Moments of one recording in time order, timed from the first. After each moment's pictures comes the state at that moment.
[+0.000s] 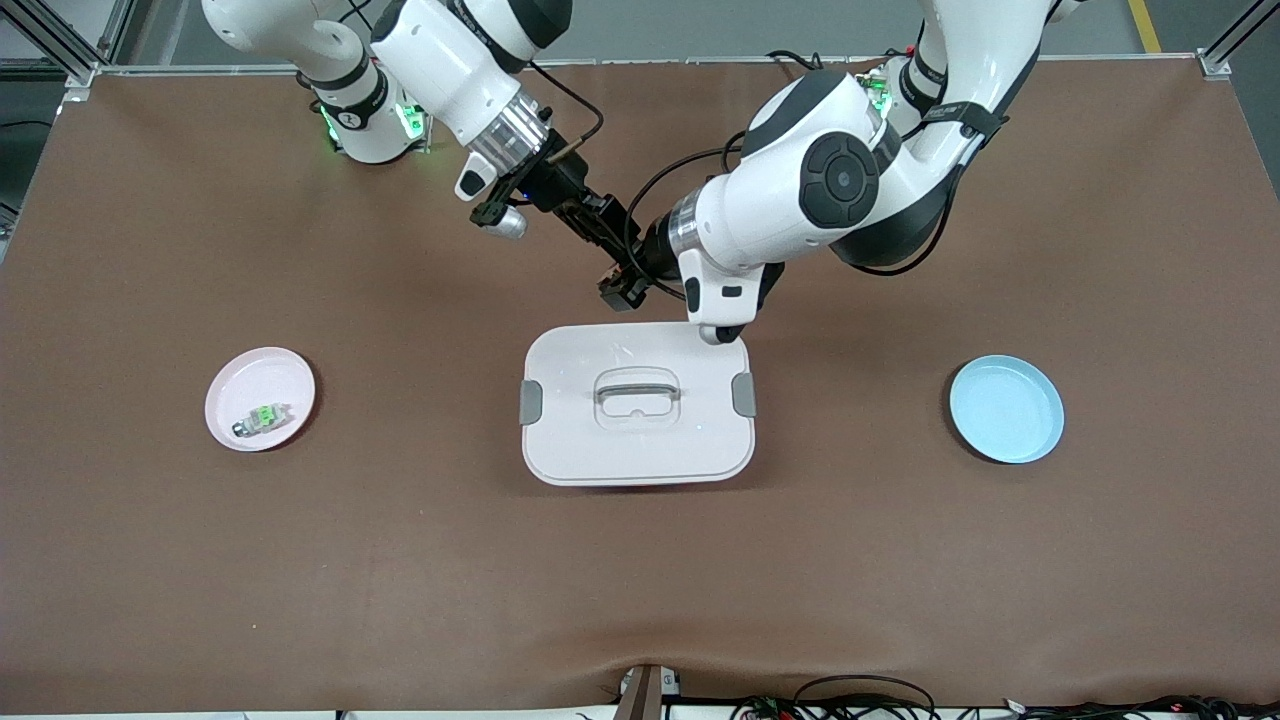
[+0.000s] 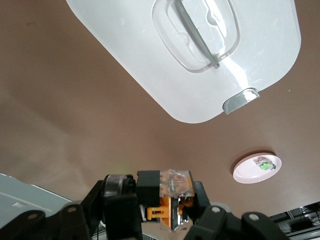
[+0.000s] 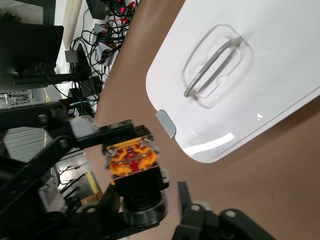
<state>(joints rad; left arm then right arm) -0.29 0.49 -0.51 -1.34 -0.35 1.92 -1.56 0.86 0.03 0.00 -2.14 0.75 2.97 0.90</state>
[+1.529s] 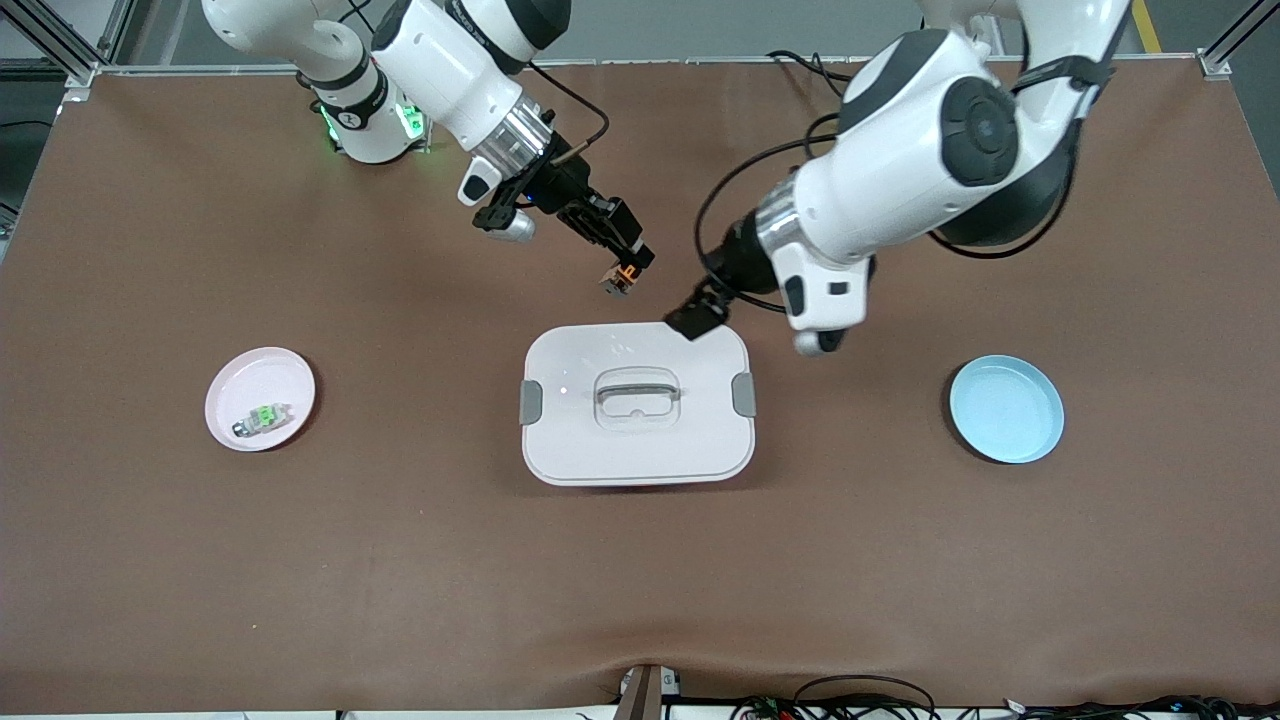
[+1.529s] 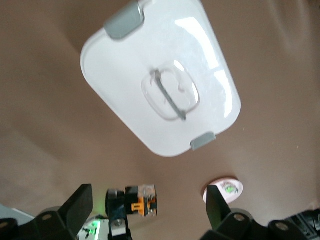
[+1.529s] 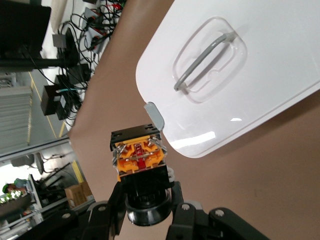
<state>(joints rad) -0.17 0.39 -0.46 -1.31 -0.26 1.86 -1.56 0.86 0.03 -0.02 -2.14 0.75 2.87 0.81</state>
